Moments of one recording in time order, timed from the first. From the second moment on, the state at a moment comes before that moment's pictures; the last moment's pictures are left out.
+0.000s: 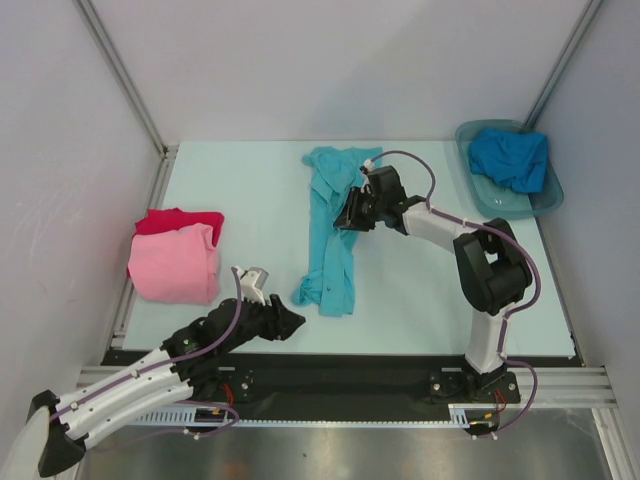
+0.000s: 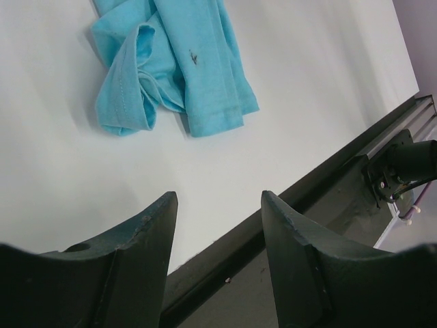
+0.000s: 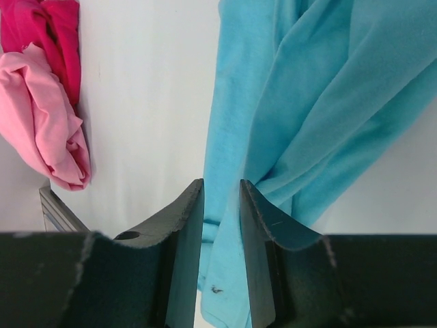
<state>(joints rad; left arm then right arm) -0.94 0.44 0.20 -0.20 -0.10 -0.74 0.50 1.90 1.31 -0.11 -0.35 0.64</state>
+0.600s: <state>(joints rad) -0.94 0.40 0.20 -0.23 -0.10 -0.74 0.50 1.94 1.31 -0.10 -0.34 0.64</state>
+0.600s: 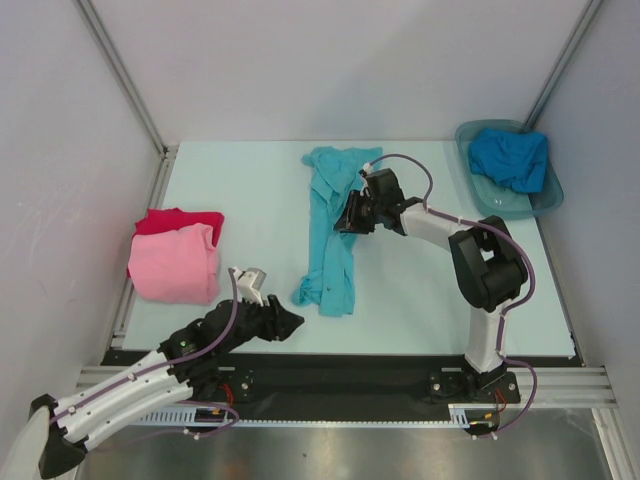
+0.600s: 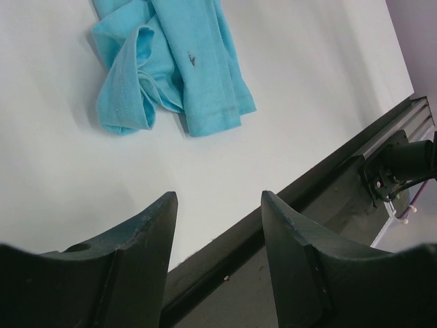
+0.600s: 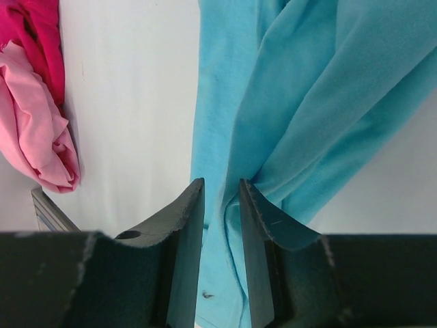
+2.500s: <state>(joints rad) -0.94 0.38 0.21 -0.27 -0.11 -0.74 0.62 2.13 1.38 0.01 -0.43 0.72</state>
